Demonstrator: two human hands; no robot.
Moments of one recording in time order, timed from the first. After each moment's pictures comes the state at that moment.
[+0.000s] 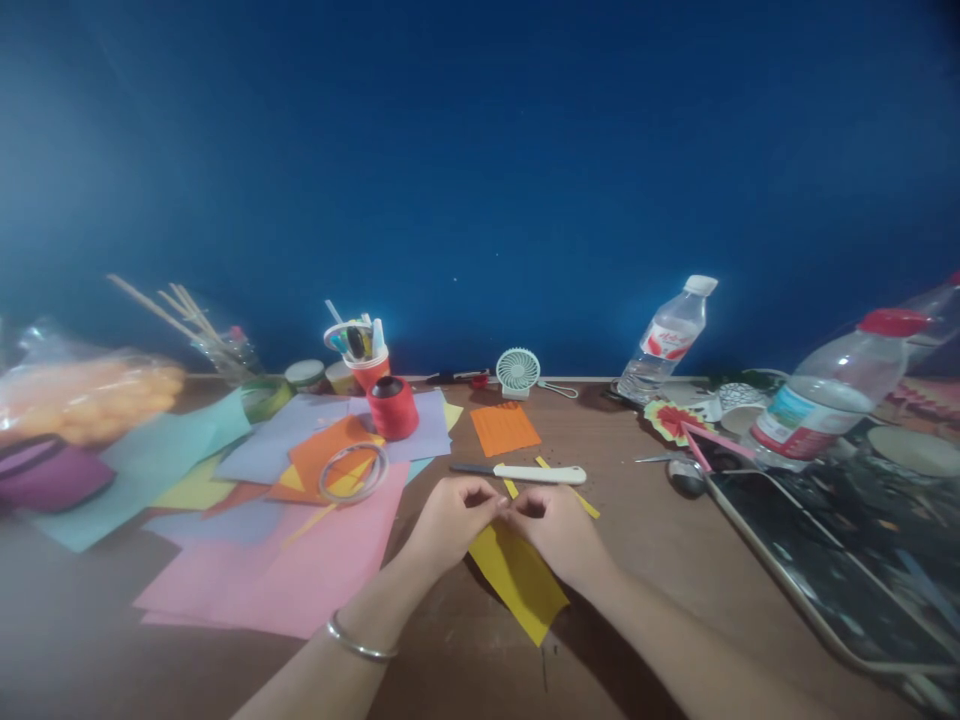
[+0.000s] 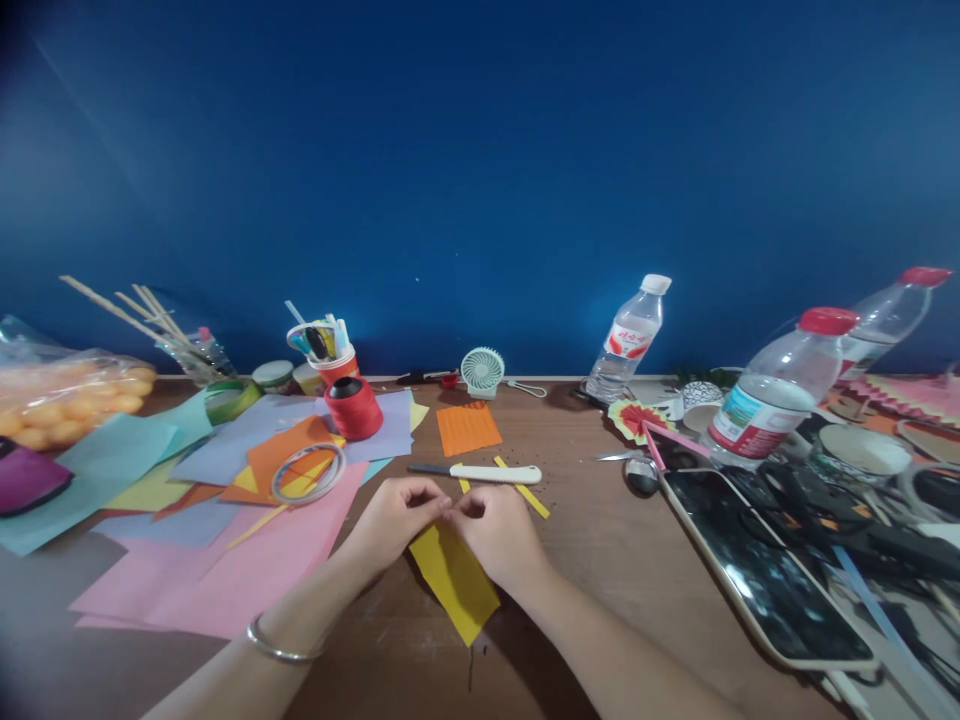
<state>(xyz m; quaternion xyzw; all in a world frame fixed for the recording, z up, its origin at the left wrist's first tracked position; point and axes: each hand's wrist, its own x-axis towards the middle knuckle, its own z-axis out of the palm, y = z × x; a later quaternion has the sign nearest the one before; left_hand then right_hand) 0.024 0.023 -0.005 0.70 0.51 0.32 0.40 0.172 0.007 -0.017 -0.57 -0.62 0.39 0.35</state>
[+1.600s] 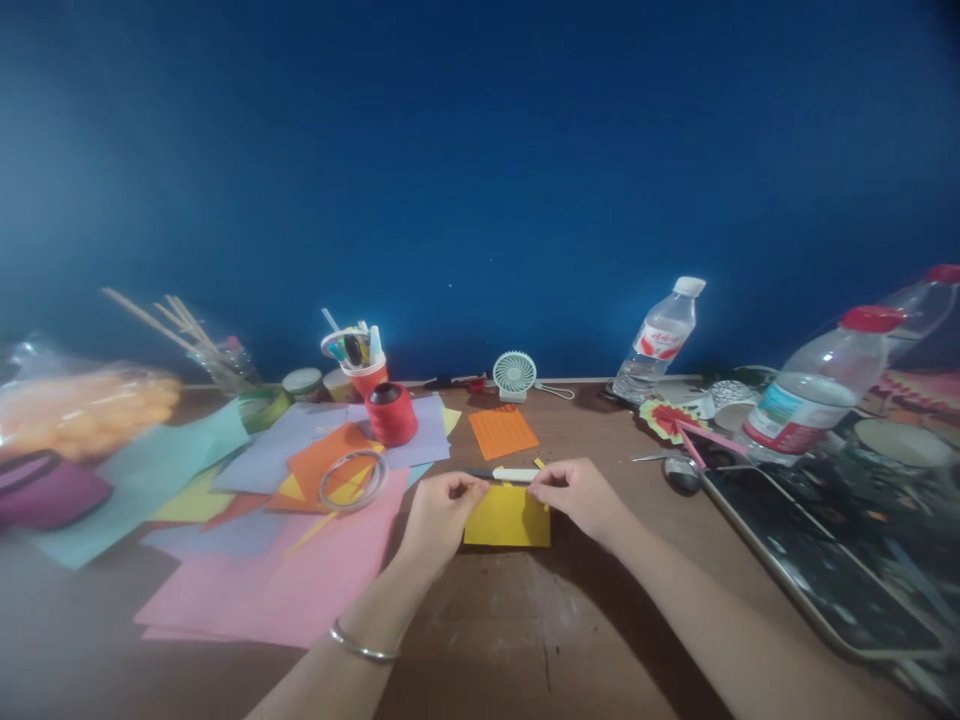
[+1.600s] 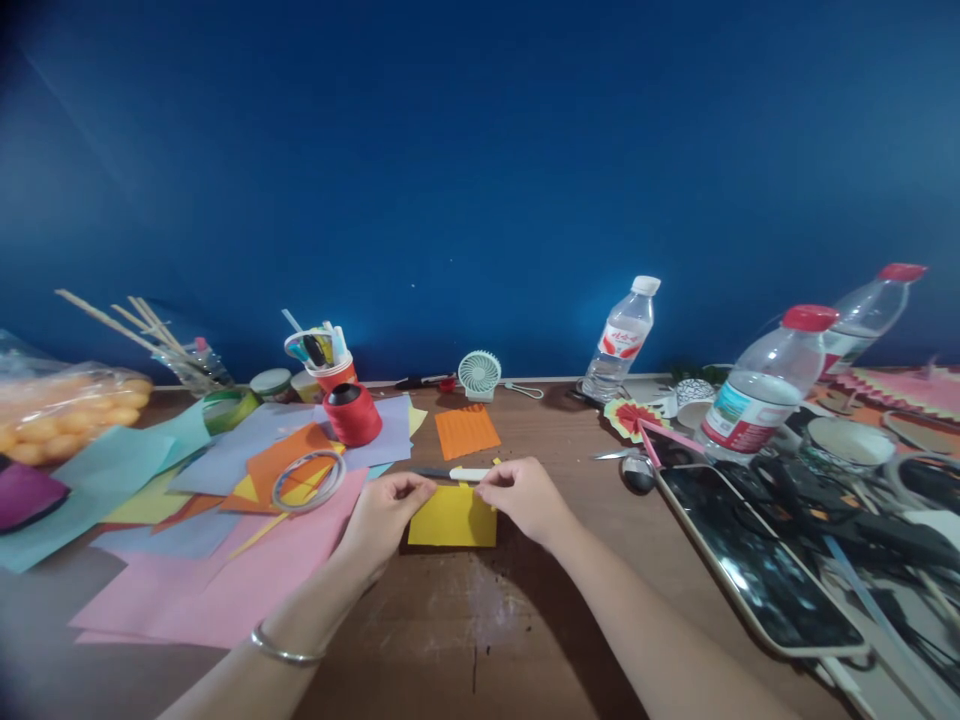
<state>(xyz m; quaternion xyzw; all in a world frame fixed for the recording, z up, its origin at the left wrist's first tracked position) 0.013 0.035 -0.031 0.58 0.56 0.42 0.43 0.211 0.035 -0.016 -0.56 -0.61 0.42 0.36</state>
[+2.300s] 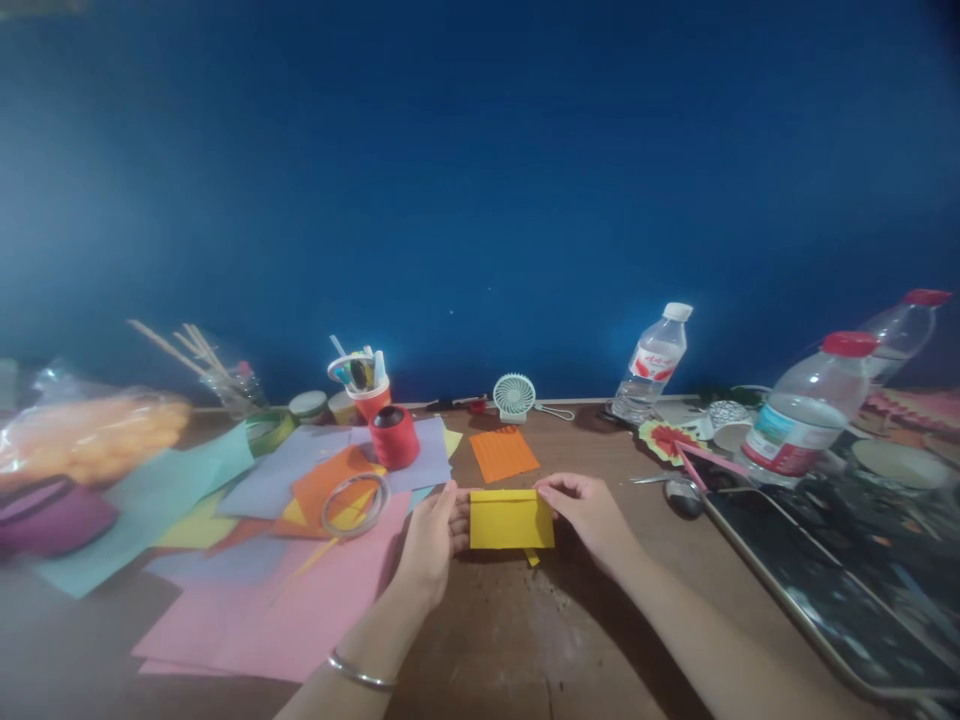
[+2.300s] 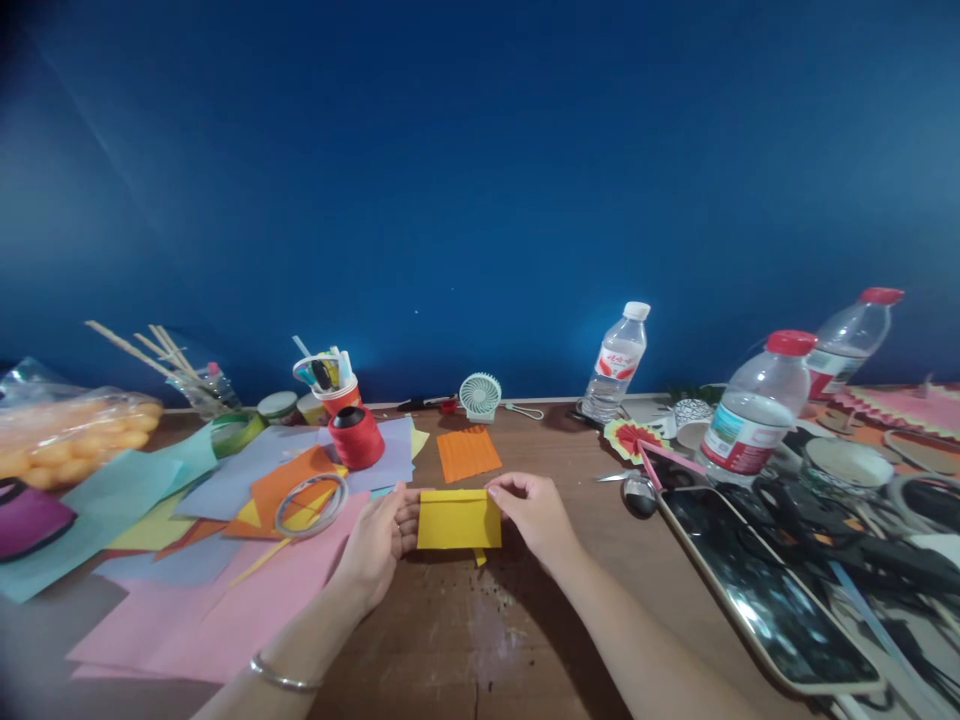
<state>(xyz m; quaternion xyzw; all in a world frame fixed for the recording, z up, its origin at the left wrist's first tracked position) 0.015 0.032 -0.022 0.37 0.46 0.50 0.64 0.208 0.039 -0.021 -0.54 -0.52 0.46 0.48</state>
